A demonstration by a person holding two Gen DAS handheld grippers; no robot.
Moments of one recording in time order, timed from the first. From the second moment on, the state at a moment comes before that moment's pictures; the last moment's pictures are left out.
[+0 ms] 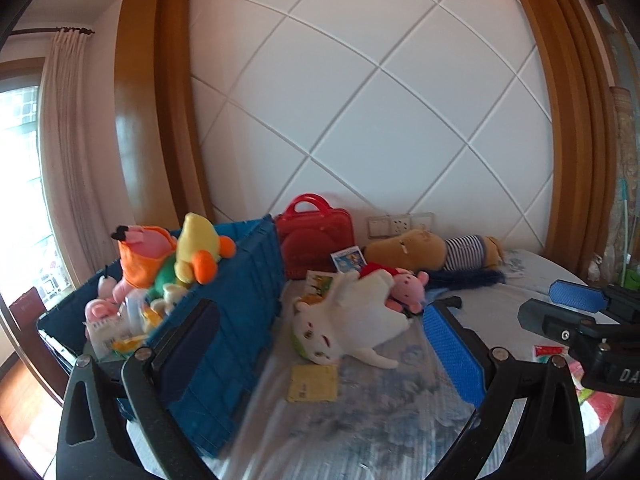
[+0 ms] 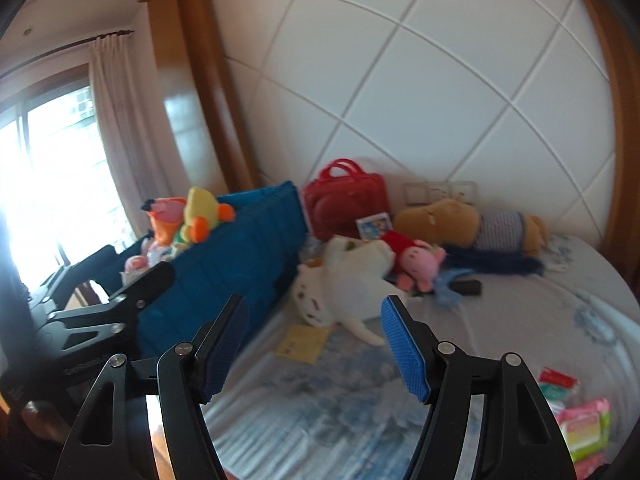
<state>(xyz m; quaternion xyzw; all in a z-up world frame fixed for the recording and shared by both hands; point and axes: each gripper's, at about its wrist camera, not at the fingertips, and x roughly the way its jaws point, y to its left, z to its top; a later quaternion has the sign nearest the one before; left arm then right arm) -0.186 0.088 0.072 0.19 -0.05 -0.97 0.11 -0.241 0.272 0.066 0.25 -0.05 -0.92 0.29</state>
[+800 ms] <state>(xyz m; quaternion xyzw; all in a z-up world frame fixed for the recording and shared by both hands) -0.091 0.050 0.034 0.22 -0.05 -0.97 0.12 -0.138 0.248 0.047 0.25 -0.03 -0.93 0.26</state>
